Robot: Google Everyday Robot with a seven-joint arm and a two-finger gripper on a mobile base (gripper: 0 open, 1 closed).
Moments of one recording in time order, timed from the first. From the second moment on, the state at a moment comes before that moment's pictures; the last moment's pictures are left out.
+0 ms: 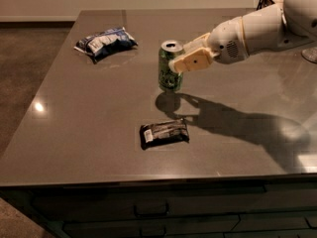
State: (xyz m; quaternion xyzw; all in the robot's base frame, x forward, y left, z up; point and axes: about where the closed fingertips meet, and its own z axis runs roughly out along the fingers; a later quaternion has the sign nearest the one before) arm 0.591 -0.063 0.949 -0.48 0.71 0.30 0.41
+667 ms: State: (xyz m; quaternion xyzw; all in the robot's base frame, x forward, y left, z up) arm 0.557 -0.054 0.928 -0.53 0.69 0.30 0.38
